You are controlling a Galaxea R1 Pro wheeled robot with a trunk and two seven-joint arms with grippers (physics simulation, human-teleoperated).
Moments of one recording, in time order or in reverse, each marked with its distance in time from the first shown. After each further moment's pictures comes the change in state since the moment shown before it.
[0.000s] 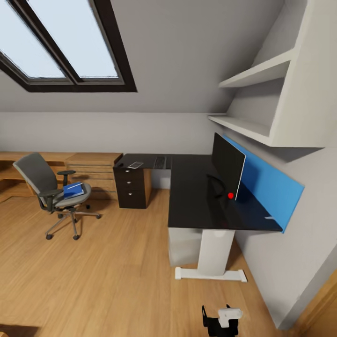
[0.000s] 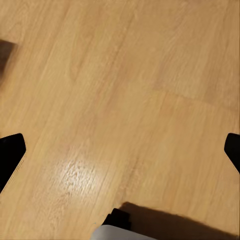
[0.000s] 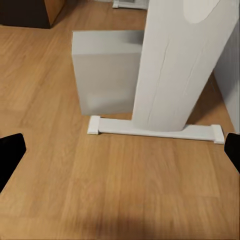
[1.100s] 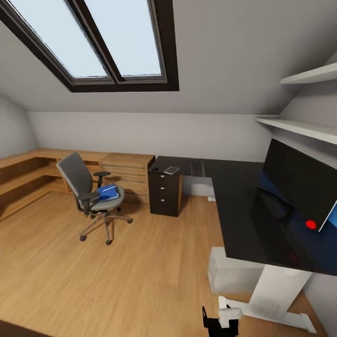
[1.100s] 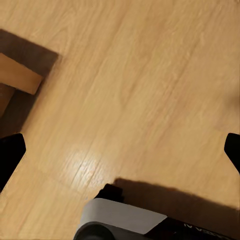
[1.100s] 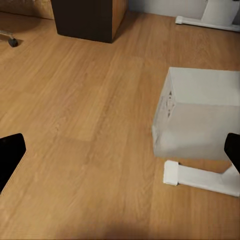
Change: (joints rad) left arm 0.000 -0.073 -0.006 0.087 -0.009 0.000 -0.002; right arm 0.000 -0.004 0.004 0.004 0.006 0.000 0.002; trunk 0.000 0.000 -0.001
